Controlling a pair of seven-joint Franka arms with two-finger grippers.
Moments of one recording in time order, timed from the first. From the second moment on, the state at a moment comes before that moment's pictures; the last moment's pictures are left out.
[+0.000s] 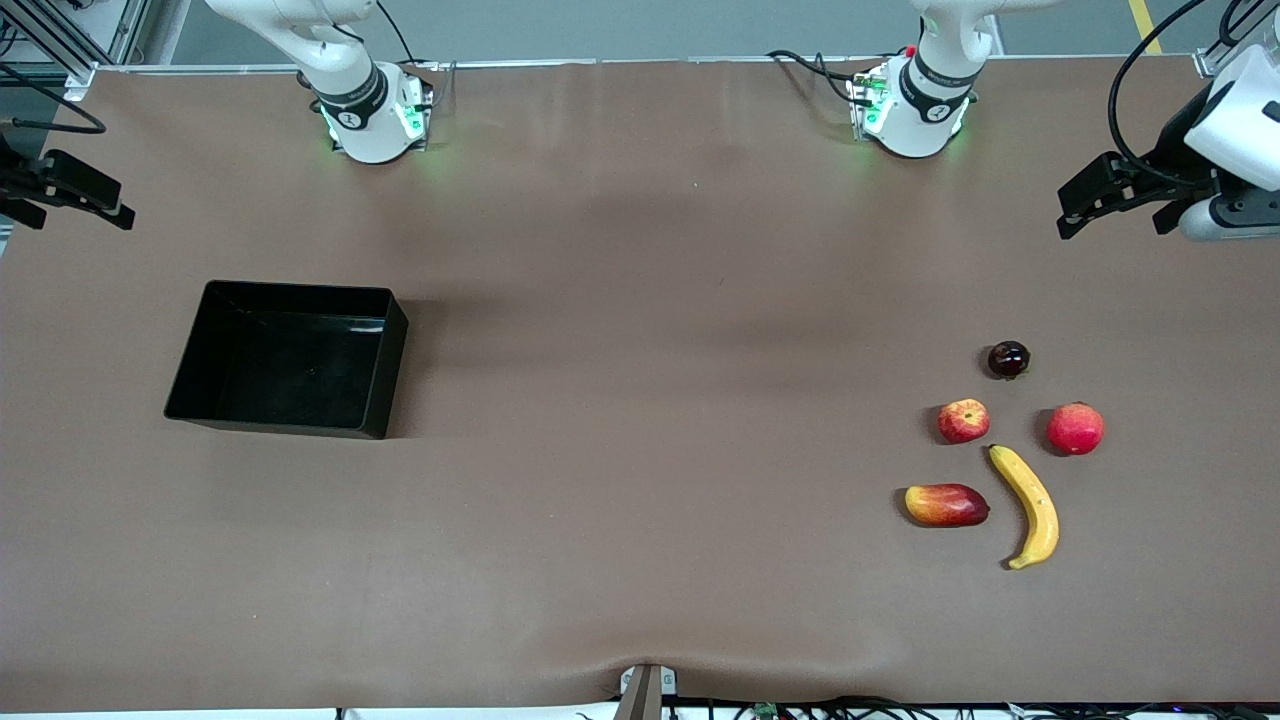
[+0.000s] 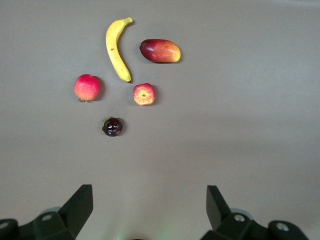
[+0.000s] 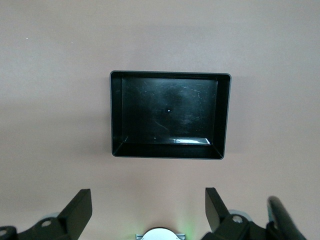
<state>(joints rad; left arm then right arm) 0.08 -0.03 -0.22 -1.49 0.00 1.47 -0.18 -0.05 -0.07 -0.03 -1.55 0.02 1.41 -0.04</state>
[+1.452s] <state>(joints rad) 0.13 0.29 -0.21 -1.58 0.11 1.79 -0.18 -0.07 -0.06 -0.04 -1.55 0.02 1.42 -0.04</state>
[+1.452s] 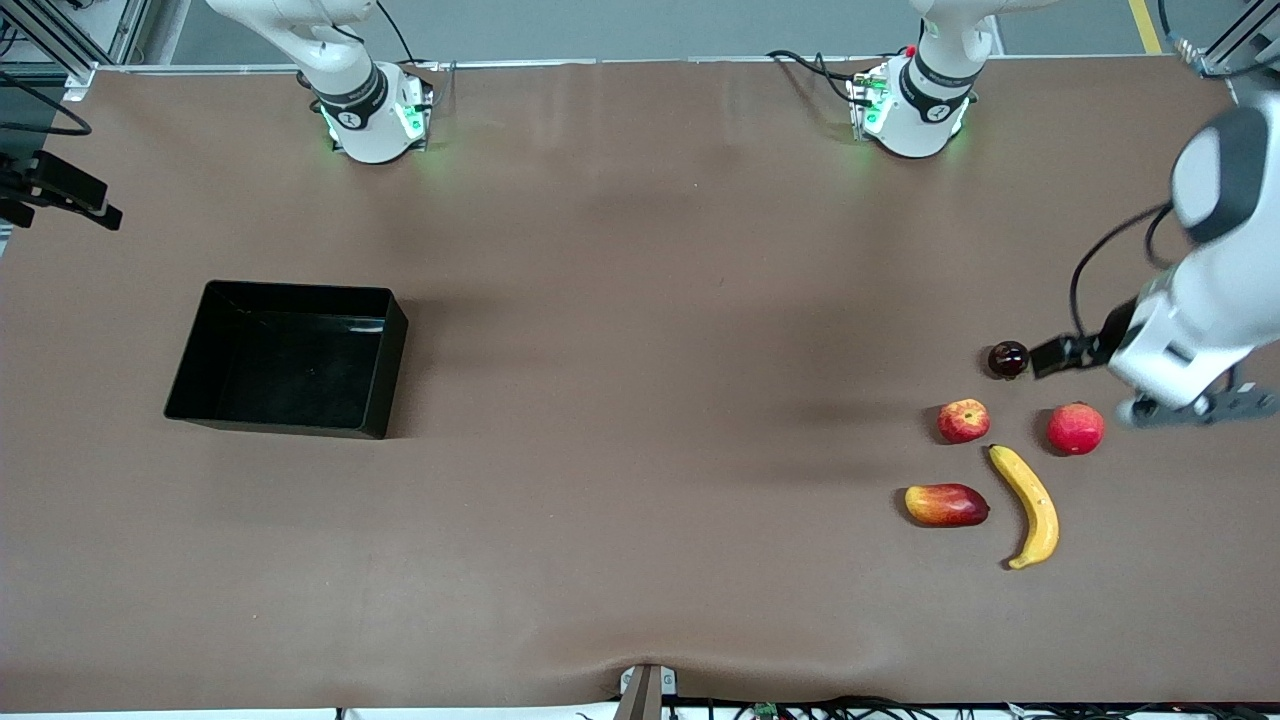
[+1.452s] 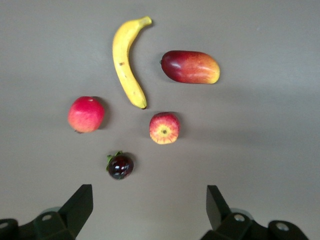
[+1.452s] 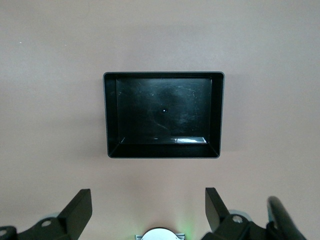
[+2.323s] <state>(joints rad) 0.09 0.52 -0.21 -1.64 0.11 1.99 -0.34 -0.33 0.10 -0.04 -1.54 0.02 1.49 -0.39</state>
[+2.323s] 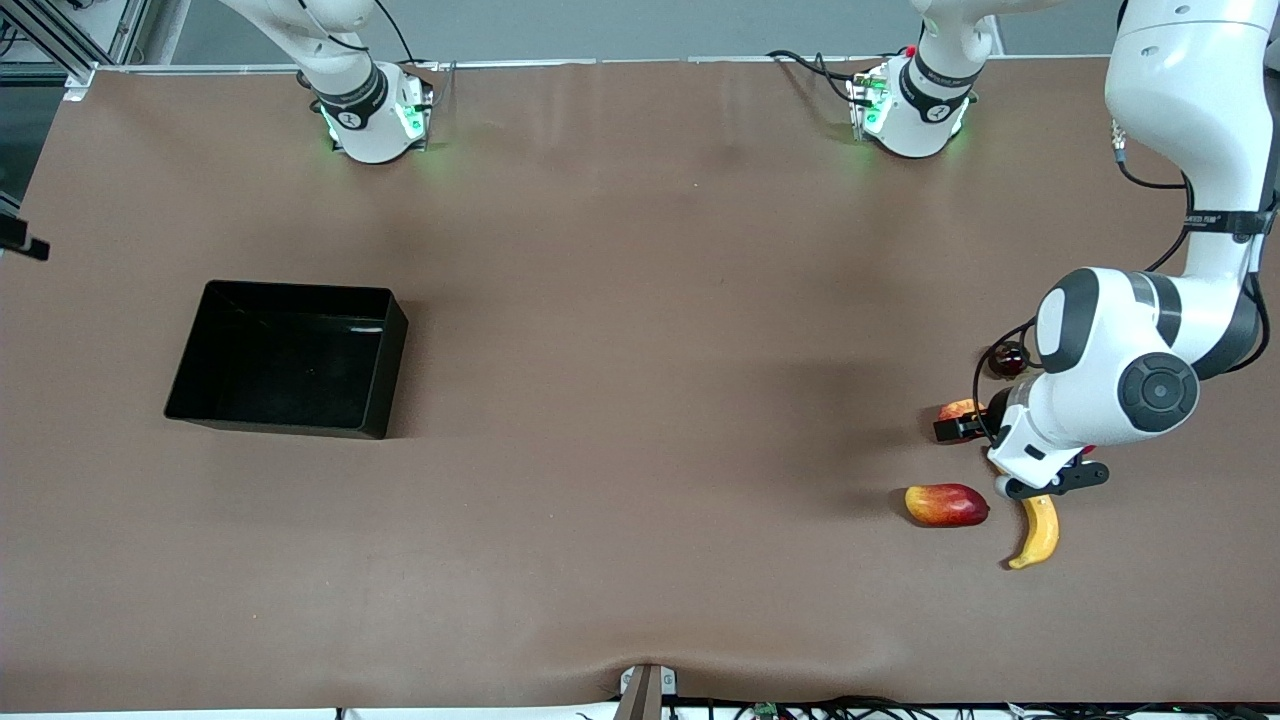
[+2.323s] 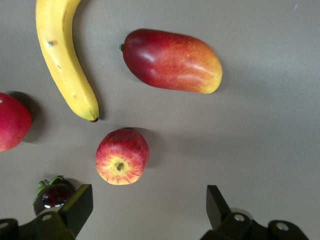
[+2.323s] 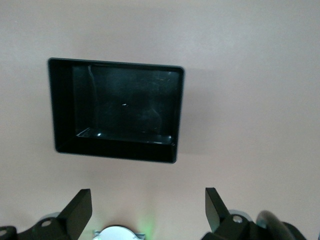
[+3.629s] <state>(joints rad) 0.15 0.62 -0.20 -1.75 0.18 2.14 -0.34 -0.38 0.39 -0.04 -1.95 0.02 2.10 -0.44</state>
